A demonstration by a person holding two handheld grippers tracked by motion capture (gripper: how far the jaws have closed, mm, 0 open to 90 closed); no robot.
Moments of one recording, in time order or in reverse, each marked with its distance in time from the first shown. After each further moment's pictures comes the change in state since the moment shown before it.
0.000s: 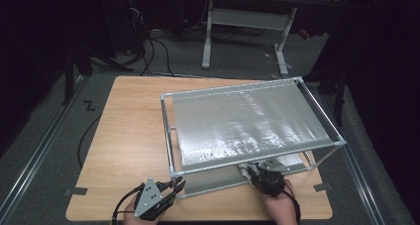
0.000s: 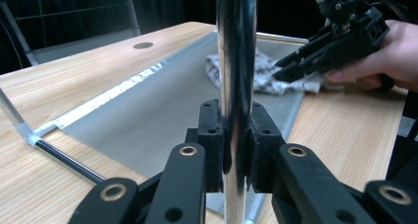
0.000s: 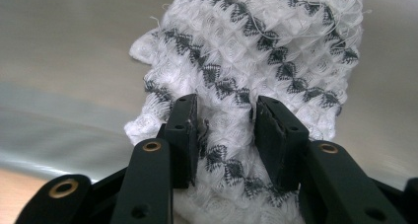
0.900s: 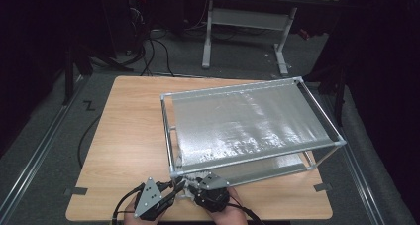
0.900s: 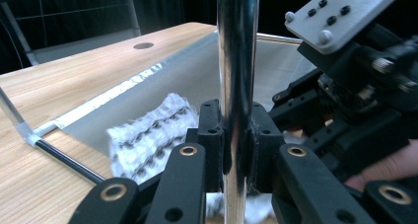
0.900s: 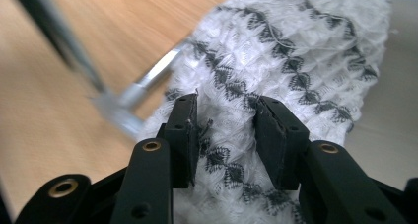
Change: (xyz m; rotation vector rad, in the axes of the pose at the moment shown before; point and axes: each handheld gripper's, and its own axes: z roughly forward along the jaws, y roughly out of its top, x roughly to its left) left arm 0.000 0.000 0.000 -0.003 0.002 -0.001; right arm 0.152 0.027 0.016 -0.063 0.315 -0.191
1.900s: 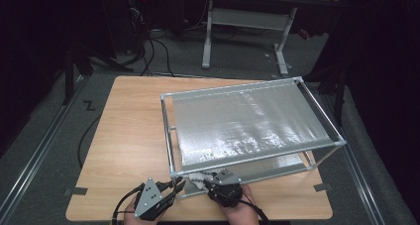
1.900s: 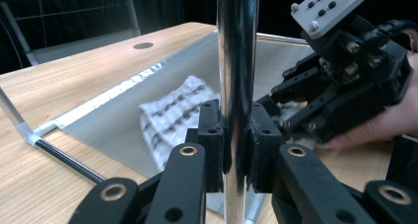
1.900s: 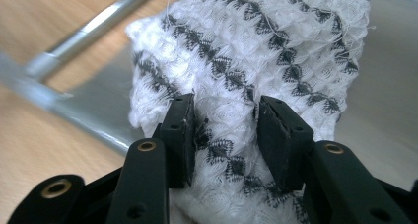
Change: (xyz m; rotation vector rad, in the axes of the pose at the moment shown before) left arm 0.000 0.000 0.000 0.001 -0.001 0.001; right arm -0.033 -0.011 -0.014 0.049 -0.130 0.010
